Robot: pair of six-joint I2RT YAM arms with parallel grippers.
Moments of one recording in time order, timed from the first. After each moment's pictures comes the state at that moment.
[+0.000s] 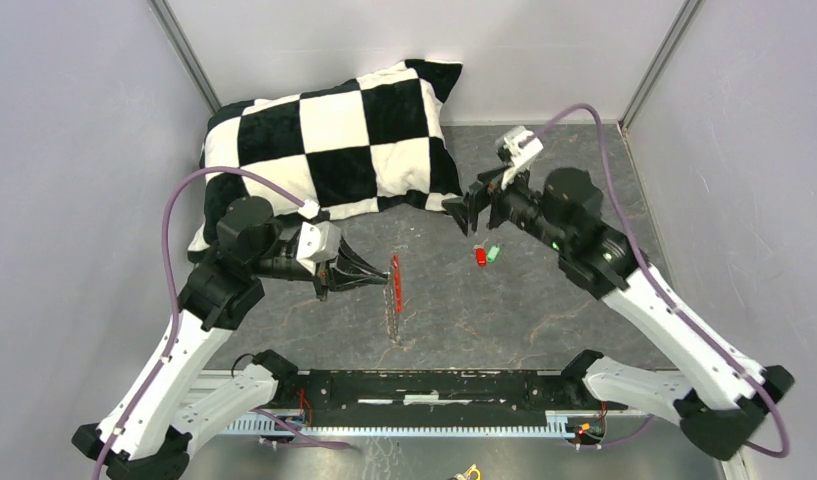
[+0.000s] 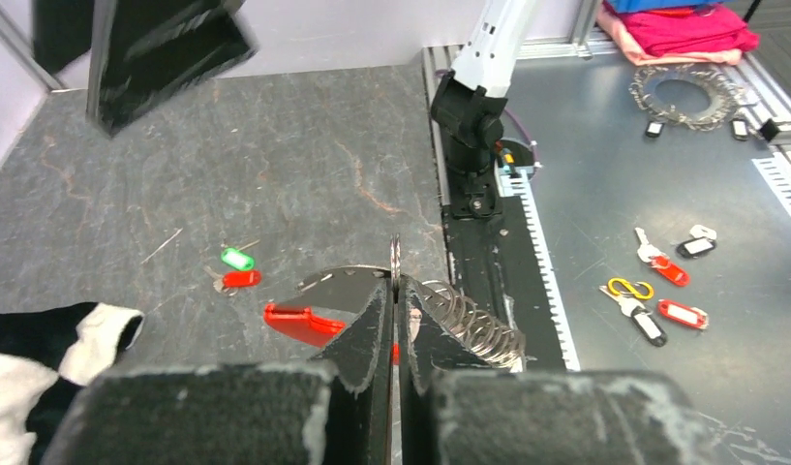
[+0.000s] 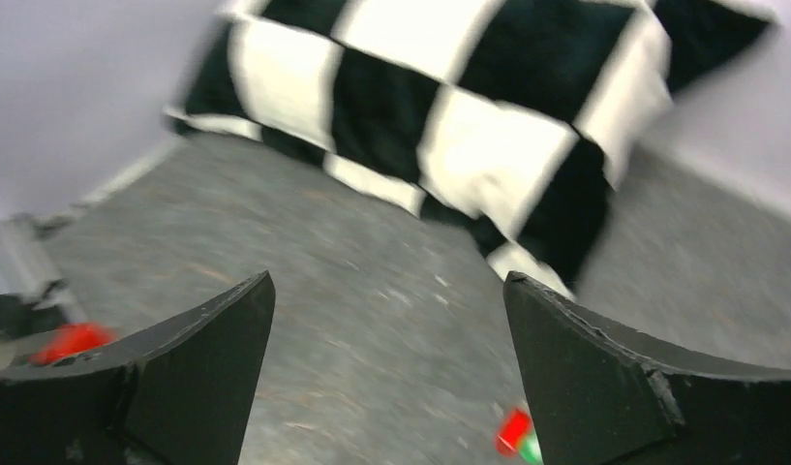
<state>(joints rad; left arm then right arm) -0.55 0.80 1.09 -0.51 1.07 0.26 0.75 1.01 1.18 -0.25 -0.08 0.09</state>
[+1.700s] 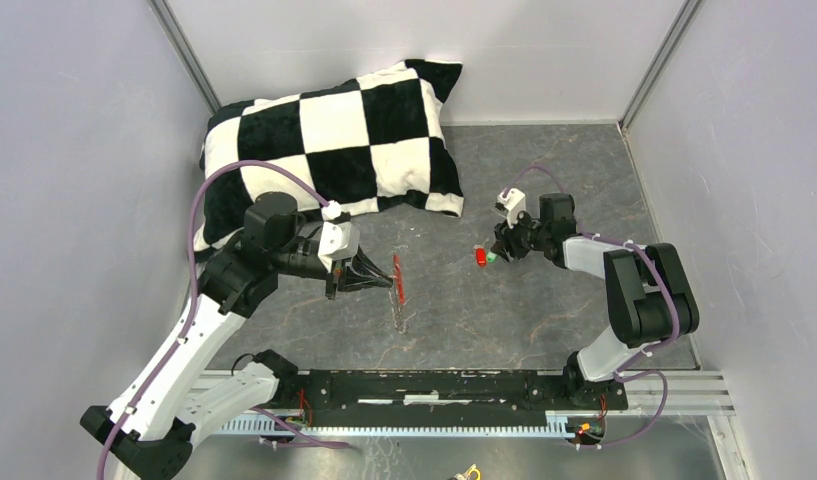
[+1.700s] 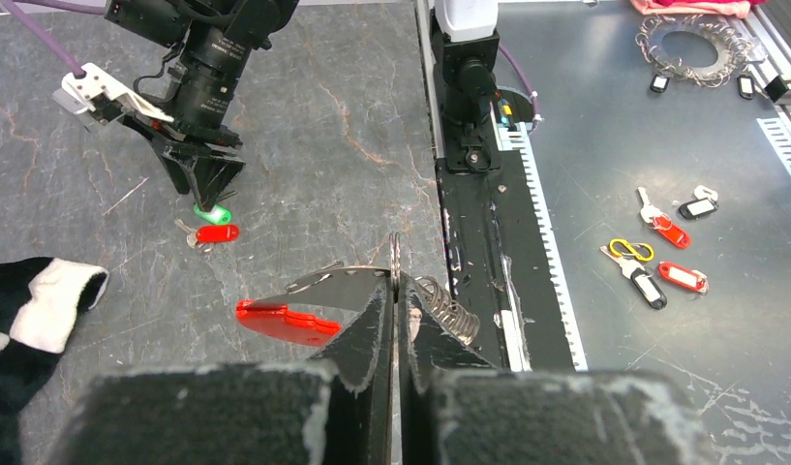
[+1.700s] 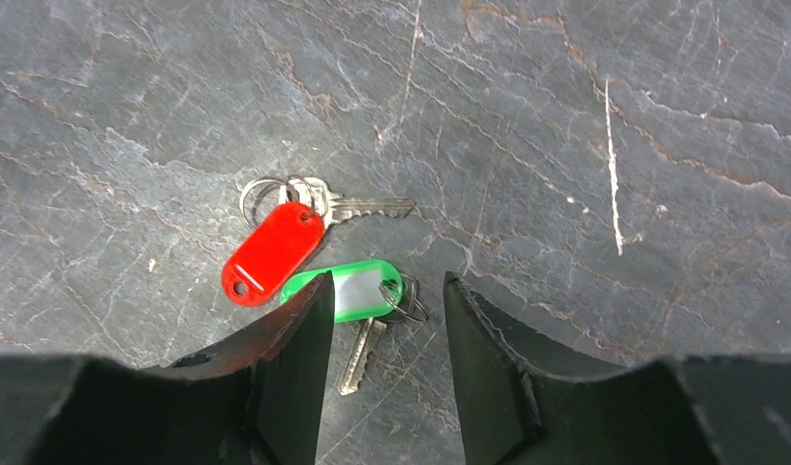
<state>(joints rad) -0.55 0.87 1.05 -0.60 1.05 0.39 0.14 1.62 0.69 0.15 -0.58 -0.45</state>
